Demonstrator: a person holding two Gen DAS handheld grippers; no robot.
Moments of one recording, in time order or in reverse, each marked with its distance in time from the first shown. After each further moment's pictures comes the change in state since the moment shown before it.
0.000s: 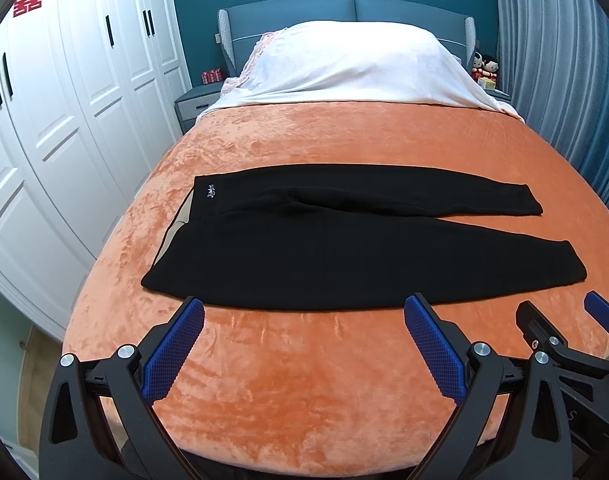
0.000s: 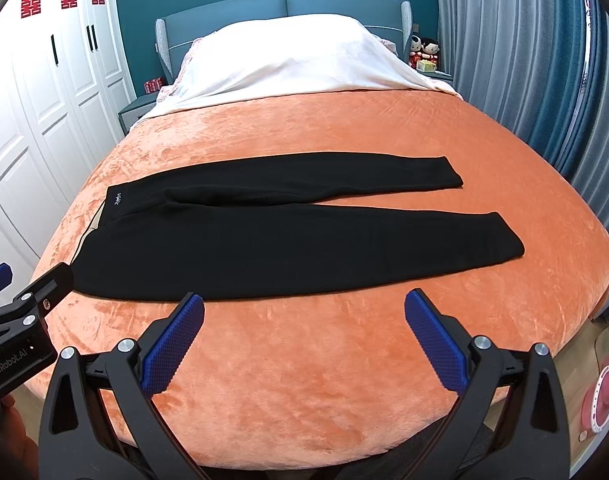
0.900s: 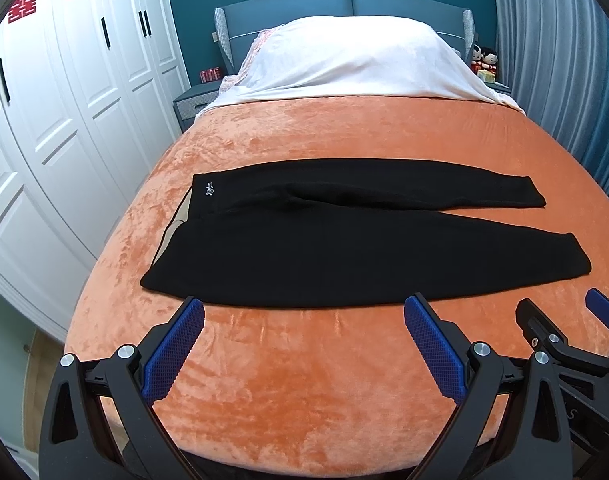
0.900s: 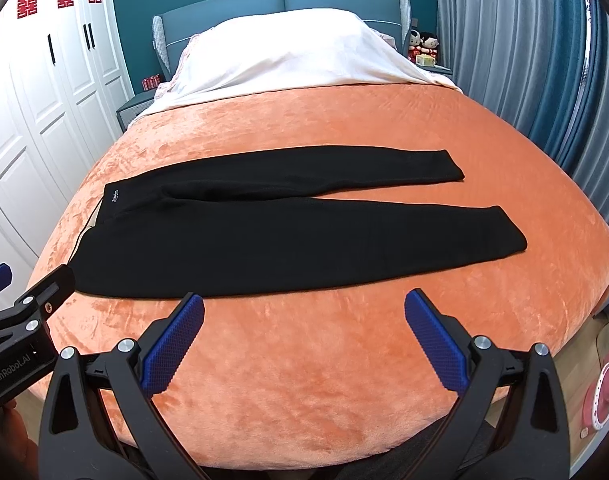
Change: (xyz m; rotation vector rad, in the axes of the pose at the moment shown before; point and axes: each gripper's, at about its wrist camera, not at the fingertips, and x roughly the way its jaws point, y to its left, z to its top) left arm 0.008 -0.007 -0.001 0.022 0.015 0.016; right arm 0.006 -0.003 -0.005 0.007 0.013 -0.003
